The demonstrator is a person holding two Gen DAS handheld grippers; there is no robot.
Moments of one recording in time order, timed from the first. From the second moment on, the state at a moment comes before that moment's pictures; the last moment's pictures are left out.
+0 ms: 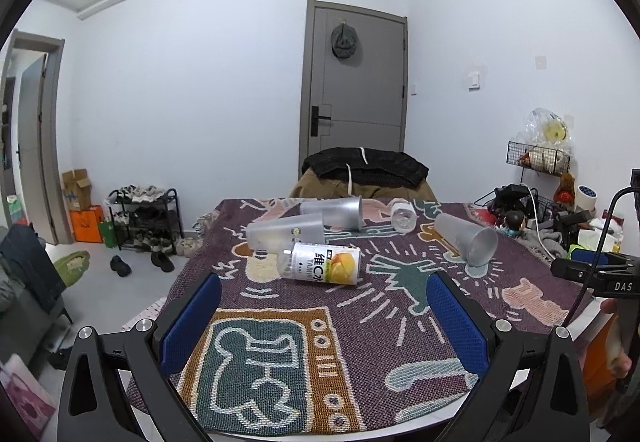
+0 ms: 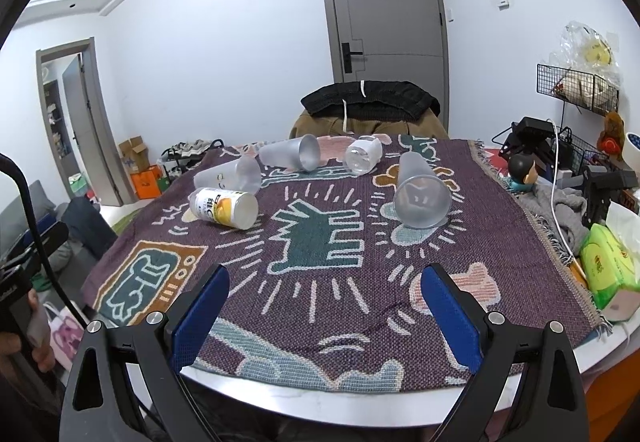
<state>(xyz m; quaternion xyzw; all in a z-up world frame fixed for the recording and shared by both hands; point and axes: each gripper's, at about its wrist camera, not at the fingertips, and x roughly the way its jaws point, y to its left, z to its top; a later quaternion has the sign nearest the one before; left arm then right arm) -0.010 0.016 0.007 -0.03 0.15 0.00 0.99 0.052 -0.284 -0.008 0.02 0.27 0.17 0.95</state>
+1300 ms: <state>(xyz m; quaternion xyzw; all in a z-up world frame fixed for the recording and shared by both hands) -0.011 0.023 0.011 -0.04 0.14 0.00 0.99 0.054 -0.288 -0.008 0.03 0.27 0.16 0.95</state>
